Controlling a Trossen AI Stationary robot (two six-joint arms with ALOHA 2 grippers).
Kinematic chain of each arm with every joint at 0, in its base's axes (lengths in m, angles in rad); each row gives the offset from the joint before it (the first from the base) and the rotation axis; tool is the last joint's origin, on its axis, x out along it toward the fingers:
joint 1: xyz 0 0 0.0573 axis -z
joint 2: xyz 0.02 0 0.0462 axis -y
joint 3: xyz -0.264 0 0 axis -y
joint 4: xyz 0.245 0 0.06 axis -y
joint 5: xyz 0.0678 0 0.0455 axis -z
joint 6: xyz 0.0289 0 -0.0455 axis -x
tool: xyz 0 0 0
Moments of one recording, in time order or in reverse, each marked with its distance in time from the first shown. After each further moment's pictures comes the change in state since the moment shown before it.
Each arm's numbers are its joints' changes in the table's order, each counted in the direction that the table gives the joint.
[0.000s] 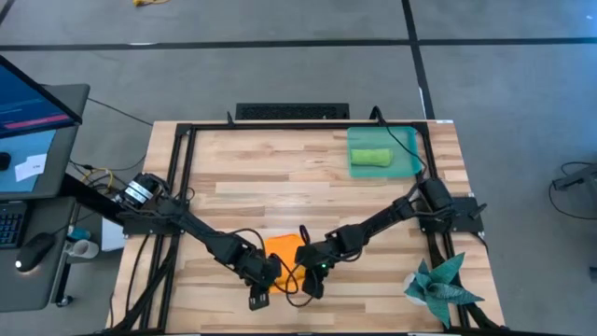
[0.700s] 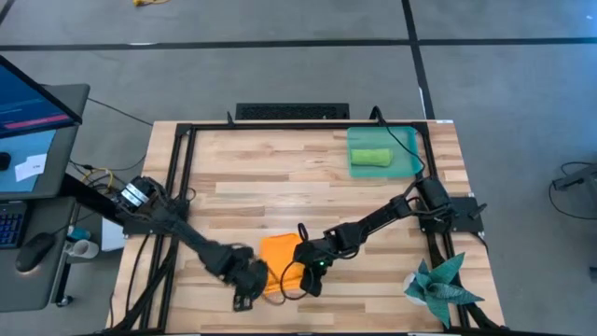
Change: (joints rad) left arm 0.099 0.005 0.001 -0.228 -0.164 -0.082; right arm 0.032 -0.016 -0.002 0.039 -0.029 0.006
